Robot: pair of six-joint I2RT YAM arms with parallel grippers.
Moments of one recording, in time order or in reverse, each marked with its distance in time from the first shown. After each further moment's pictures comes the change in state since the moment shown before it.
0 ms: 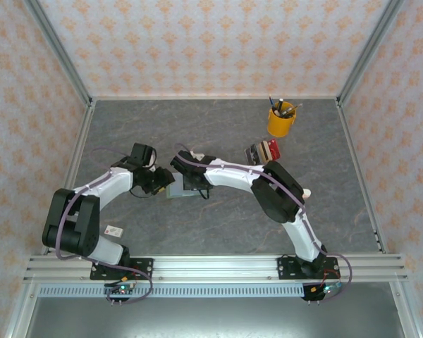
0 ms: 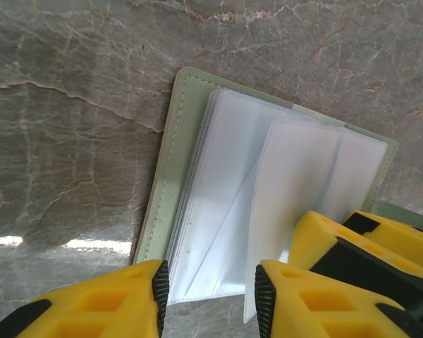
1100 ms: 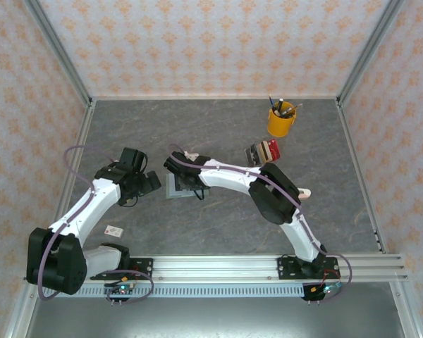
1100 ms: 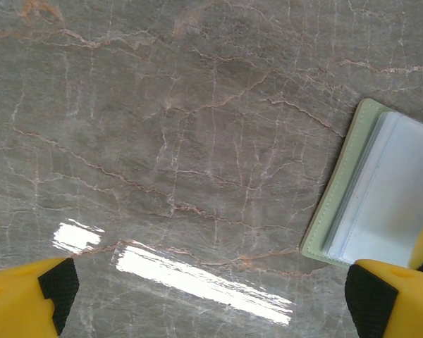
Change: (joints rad) left arm -0.003 -0.287 0.011 -0.369 -0.432 0.055; right arm 0.043 0.030 0.093 -0.069 0.038 0.008
